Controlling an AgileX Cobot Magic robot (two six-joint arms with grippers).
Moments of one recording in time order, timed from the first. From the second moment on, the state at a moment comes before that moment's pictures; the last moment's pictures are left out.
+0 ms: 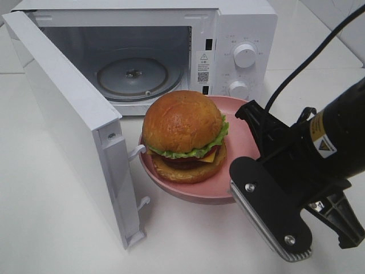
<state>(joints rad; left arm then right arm) 0.07 -0.01 -0.52 -0.11 1.08 0.04 0.83 1.30 -0.73 -0.21 0.64 -1.13</state>
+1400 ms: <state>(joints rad) 0.07 -0.01 -0.52 -0.11 1.08 0.04 0.74 1.64 -1.09 0.00 0.64 -1.44</state>
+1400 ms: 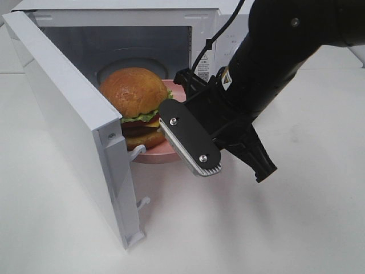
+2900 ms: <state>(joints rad) 0.07 -0.01 -0.52 -0.11 1.08 0.04 0.74 1.95 -1.51 -0.09 0.70 -1.33</state>
